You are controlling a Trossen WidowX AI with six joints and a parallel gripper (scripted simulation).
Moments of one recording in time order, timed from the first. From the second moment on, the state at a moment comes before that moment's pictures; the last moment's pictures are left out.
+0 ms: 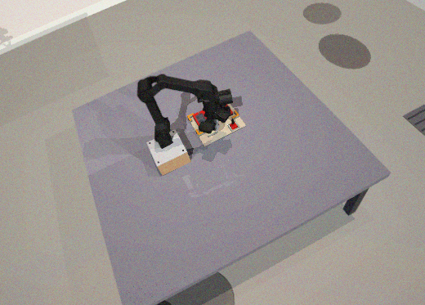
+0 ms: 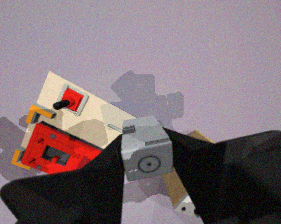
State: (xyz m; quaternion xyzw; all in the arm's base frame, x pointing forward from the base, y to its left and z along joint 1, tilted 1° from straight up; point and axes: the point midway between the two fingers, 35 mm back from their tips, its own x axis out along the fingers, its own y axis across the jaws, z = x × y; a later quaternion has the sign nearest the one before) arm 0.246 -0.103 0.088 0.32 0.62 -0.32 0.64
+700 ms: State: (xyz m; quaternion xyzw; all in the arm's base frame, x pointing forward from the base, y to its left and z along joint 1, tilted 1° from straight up) arm 0.246 -0.103 0.079 0.10 0.69 -0.11 0.71
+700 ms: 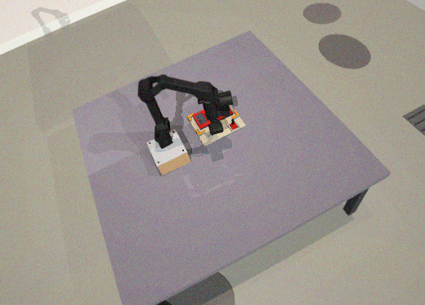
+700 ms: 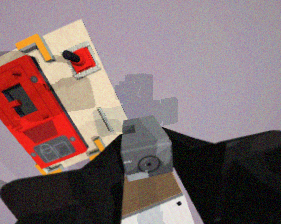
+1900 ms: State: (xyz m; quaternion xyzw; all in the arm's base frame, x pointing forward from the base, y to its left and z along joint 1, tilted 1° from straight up) arm 0.246 -0.103 0.072 -0.33 0.62 0.31 0.64
